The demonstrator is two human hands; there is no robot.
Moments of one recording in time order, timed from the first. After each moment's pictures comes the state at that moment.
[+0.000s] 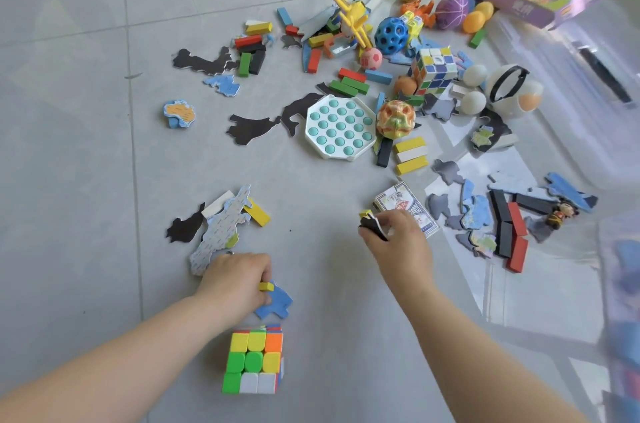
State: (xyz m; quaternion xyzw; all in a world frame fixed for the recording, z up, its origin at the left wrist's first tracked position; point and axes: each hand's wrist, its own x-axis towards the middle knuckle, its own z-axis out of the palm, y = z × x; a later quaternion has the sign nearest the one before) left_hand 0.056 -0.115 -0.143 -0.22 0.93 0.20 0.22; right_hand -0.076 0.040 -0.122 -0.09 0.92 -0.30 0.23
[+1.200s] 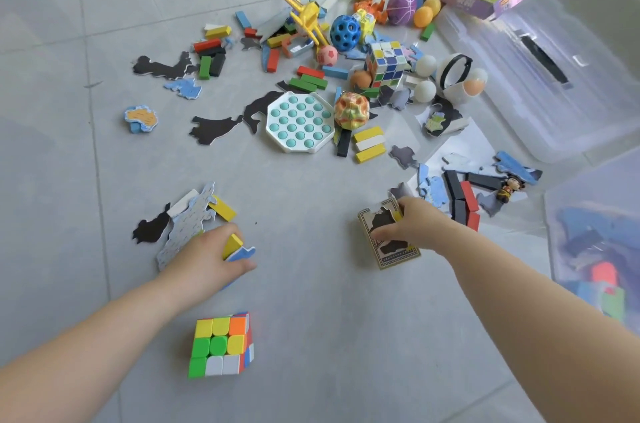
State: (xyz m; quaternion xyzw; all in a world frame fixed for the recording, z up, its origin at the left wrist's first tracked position) left_hand 0.043 -0.097 -0.097 -0.32 0.87 0.34 0.14; right_hand -0.141 0.101 -0.103 -0.09 0.89 -0.15 0.42
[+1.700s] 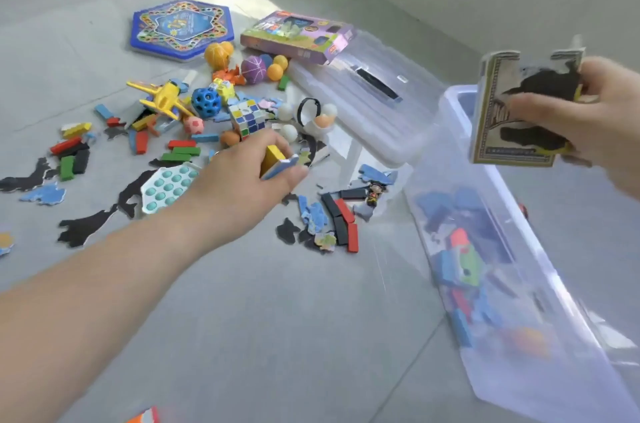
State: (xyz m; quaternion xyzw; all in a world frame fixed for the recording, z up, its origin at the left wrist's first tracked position) left_hand -0.103 0.028 0.051 -0.05 0.92 0.40 0.03; right_hand -0.164 0.289 0.115 0.02 0.90 -0.44 0.00
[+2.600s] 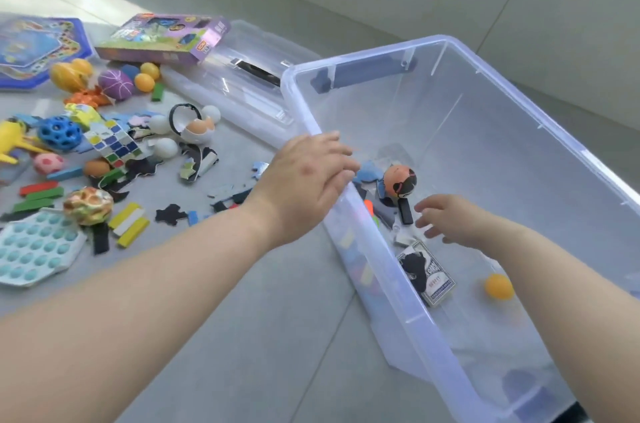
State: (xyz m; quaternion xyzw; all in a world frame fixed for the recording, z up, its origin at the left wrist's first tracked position) left_hand -0.164 0.219 0.008 0.31 0.90 0.29 -0.04; right_hand -0.143 0.433 -0.014 0.19 0.89 -0.31 0.28
